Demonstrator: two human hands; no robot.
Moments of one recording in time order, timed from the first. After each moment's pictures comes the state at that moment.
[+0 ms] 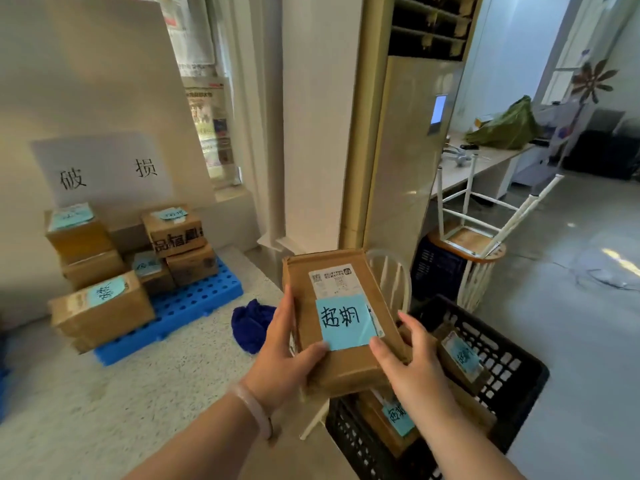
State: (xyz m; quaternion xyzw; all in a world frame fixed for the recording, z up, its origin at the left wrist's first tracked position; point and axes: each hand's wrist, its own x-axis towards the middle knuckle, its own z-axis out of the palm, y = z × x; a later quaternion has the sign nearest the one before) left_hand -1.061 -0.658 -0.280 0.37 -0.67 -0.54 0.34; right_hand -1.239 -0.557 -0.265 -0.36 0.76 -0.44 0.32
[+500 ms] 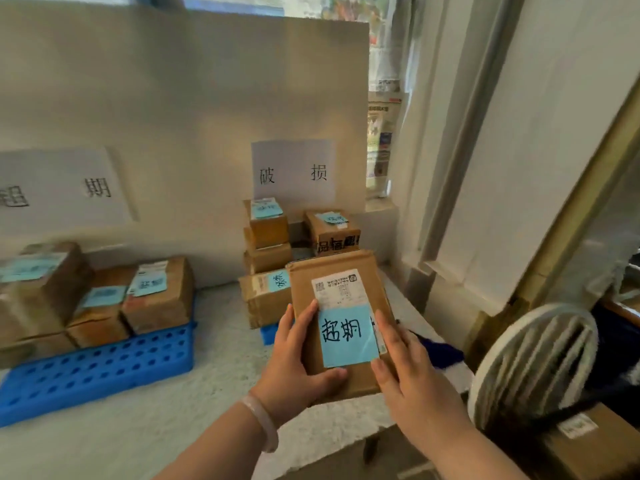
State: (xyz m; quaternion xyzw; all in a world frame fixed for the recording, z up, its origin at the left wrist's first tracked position) left_hand -0.789 -0.727 -0.289 0.51 -0.67 -0.38 0.38; right_hand -0.988 -0.686 -0.263 -0.74 0.64 -0.19 0.13
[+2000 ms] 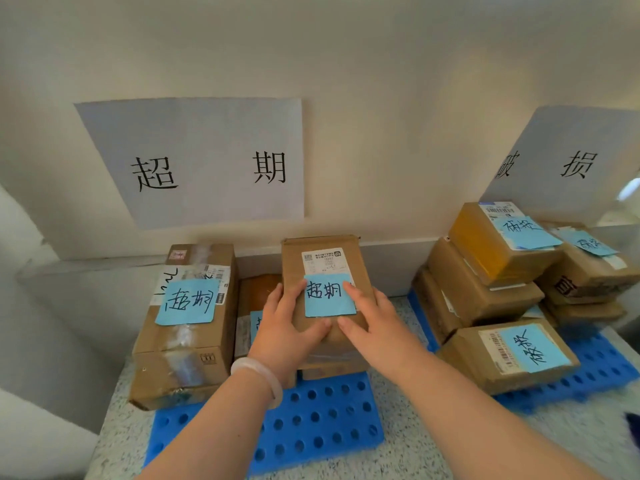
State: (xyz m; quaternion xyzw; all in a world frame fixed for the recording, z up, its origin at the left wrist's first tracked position) left_hand -0.335 -0.979 -0.344 0.67 -0.54 -0.34 0.38; right_hand -0.511 -1.010 -0.326 -0.74 0.57 -0.14 0.34
